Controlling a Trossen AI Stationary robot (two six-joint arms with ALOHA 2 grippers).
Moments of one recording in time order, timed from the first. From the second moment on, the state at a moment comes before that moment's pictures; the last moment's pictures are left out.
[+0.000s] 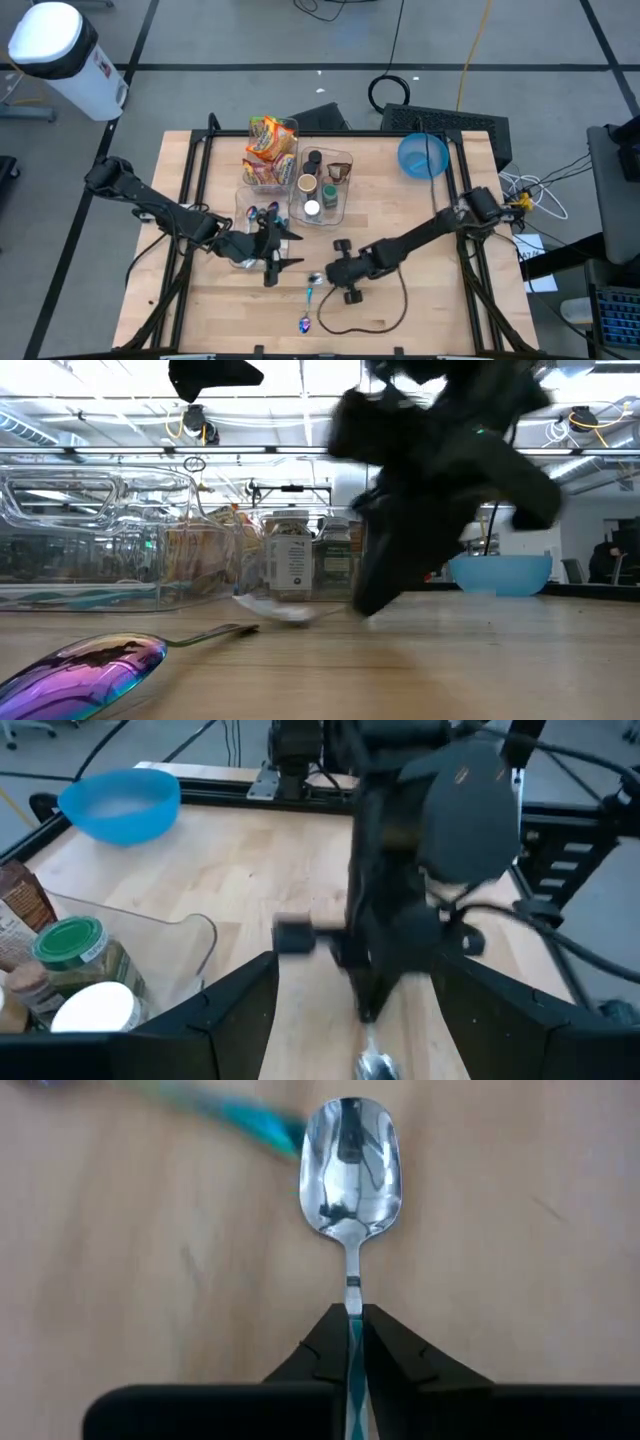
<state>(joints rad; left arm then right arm) -0.45 1.31 0.85 0.03 -0.44 -0.27 0.37 1.96 1.17 -0.18 0.12 0.14</state>
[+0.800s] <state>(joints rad) -0.37 1.50 0.85 0.36 -0.45 -0.43 0.58 1.78 1.18 -0.20 1.13 -0.04</state>
